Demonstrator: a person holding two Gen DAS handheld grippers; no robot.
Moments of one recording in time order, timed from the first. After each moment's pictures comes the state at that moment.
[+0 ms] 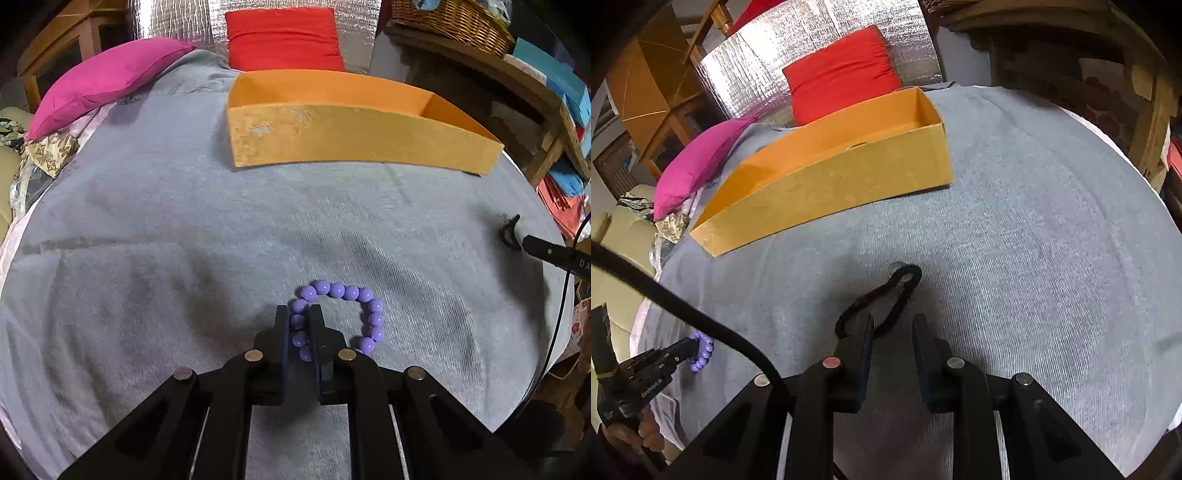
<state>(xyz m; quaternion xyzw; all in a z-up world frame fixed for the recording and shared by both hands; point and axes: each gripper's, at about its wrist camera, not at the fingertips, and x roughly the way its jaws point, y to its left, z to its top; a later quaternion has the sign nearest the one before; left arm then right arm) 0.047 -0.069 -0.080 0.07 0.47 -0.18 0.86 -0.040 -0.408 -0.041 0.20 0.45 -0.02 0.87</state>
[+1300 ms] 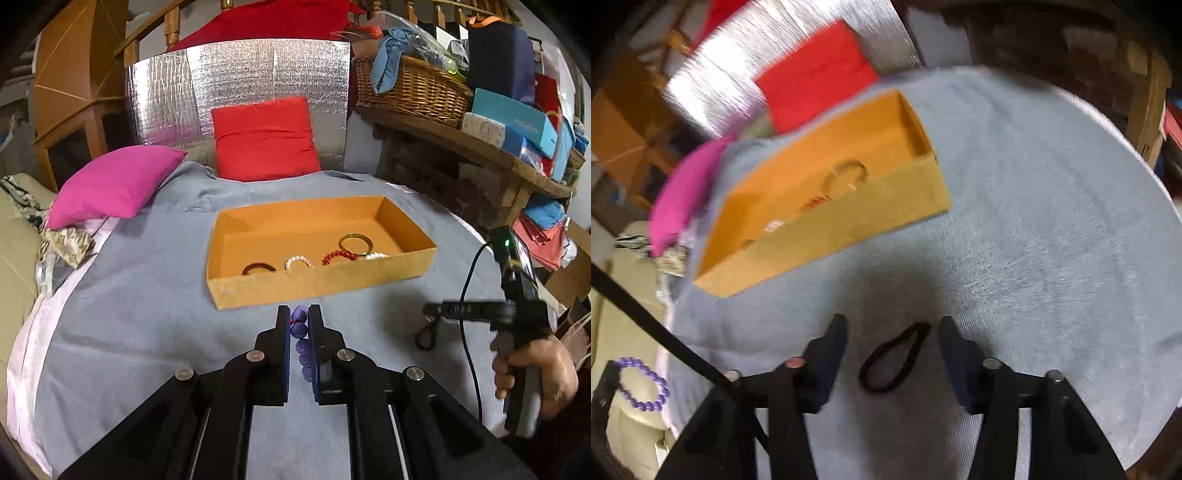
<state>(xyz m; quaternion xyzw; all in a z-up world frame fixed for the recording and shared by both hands) 0.017 -0.113 0.056 0.07 0.33 -0.19 0.92 0.009 -0.429 -0.022 0.26 0.50 -0.05 0.82</state>
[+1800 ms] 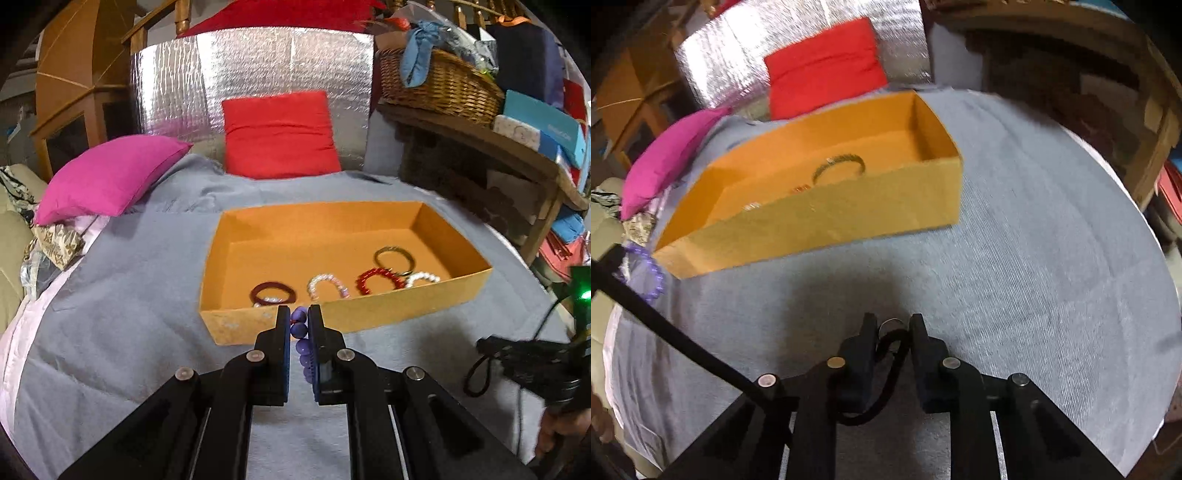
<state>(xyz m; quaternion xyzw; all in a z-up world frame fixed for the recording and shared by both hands) 0.090 -0.121 0.009 0.06 0.33 -0.17 0.93 0.018 -0.397 -0.025 0.16 0.47 -0.07 0.86</state>
